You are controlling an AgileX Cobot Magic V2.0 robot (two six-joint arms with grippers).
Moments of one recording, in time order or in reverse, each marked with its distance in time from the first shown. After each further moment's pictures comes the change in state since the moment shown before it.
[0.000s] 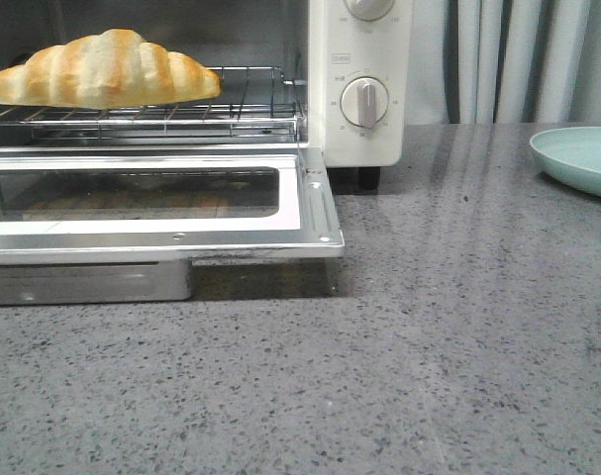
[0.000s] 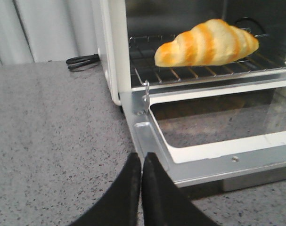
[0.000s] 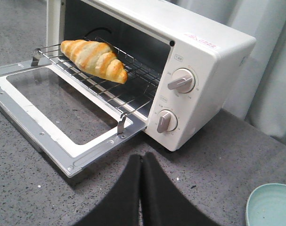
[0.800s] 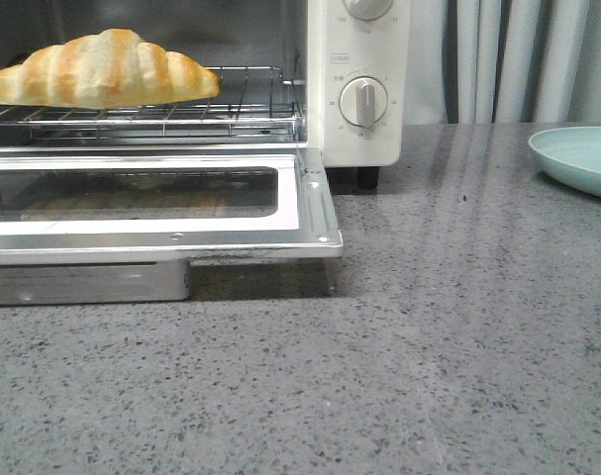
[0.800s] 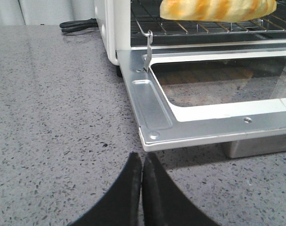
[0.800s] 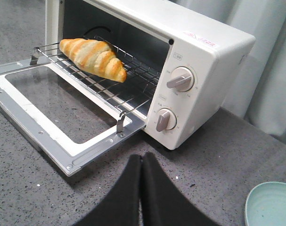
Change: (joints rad) left arm 0.004 0.000 0.119 -0.016 -0.060 -0.030; right arm 0.000 0.000 0.000 0.000 0.004 0.002
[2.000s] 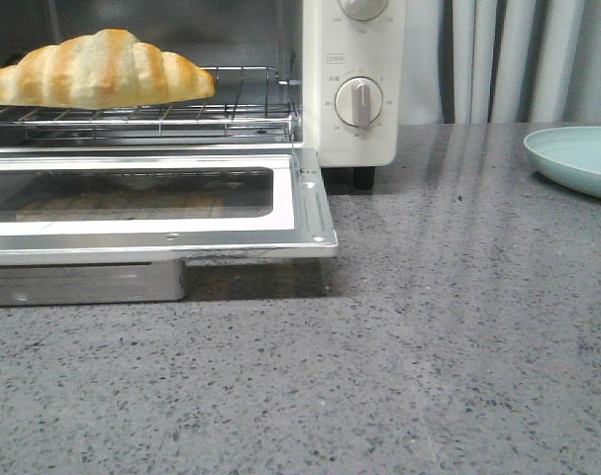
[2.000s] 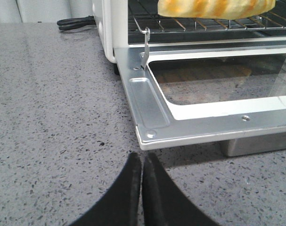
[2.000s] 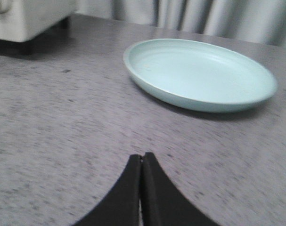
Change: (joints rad) left arm 0.000 0.000 0.000 0.000 0.008 0.000; right arm -0.730 -0.343 0.584 0.144 -0.262 0.000
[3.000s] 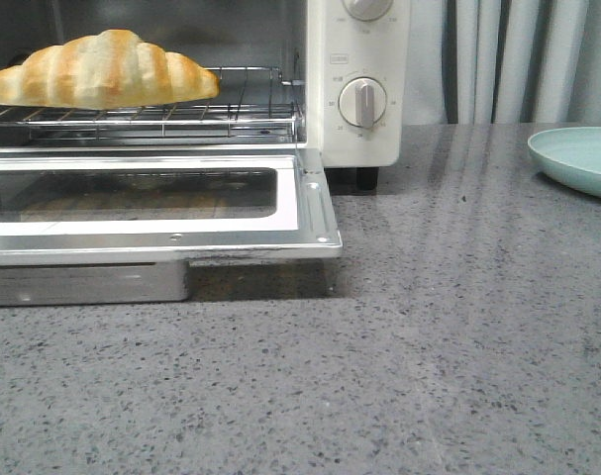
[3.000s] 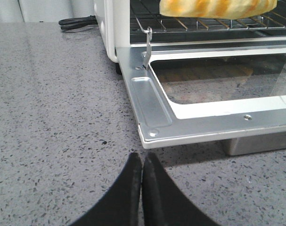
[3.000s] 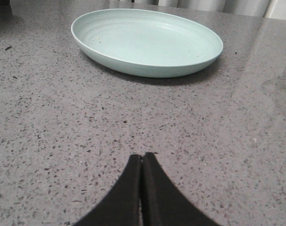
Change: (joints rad) left arm 0.000 0.000 0.000 0.000 0.000 0.000; right arm -0.060 -0.116 0.000 0.015 0.183 0.000
